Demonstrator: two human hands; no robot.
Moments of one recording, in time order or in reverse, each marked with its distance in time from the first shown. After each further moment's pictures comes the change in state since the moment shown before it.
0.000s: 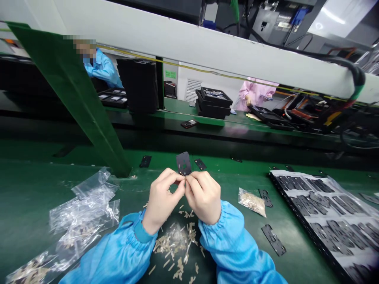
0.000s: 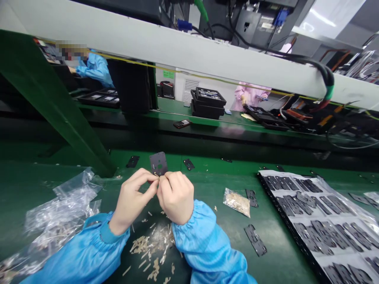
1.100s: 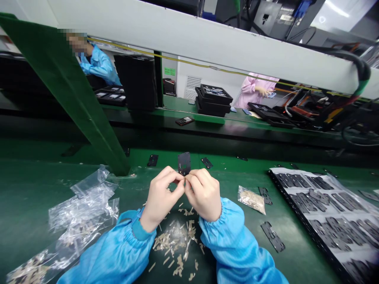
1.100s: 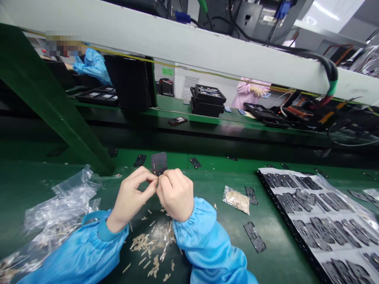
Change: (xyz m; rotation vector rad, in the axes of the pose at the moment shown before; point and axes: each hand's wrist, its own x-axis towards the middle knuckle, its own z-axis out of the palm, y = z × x) left_hand 0.003 0.001 -0.001 0.012 -0.044 -0.011; right_hand 0.003 0.003 -0.003 0.050 -0.074 0.031
